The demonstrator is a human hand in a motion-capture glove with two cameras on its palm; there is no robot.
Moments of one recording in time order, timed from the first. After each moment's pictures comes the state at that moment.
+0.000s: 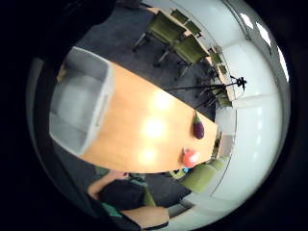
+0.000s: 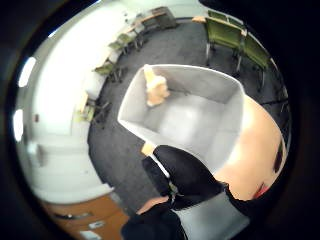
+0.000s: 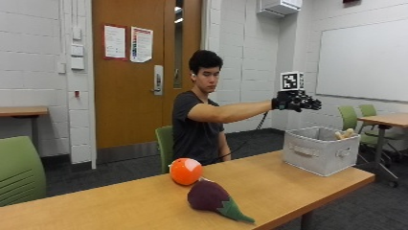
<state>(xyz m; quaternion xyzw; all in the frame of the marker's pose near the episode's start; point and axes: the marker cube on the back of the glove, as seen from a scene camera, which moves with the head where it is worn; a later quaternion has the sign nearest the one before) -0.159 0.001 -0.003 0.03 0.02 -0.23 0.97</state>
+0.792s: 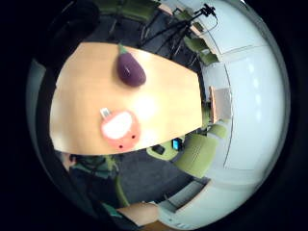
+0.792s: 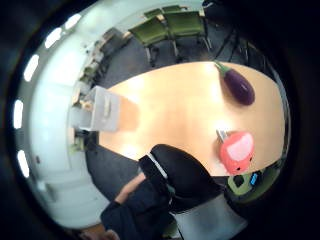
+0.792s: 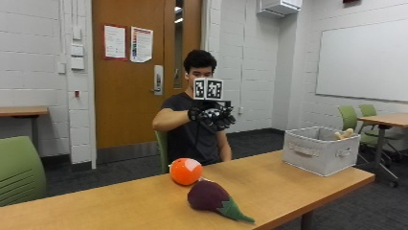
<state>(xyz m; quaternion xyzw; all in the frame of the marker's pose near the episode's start) 0.264 0.106 0.002 0.01 0.06 0.05 1.00</state>
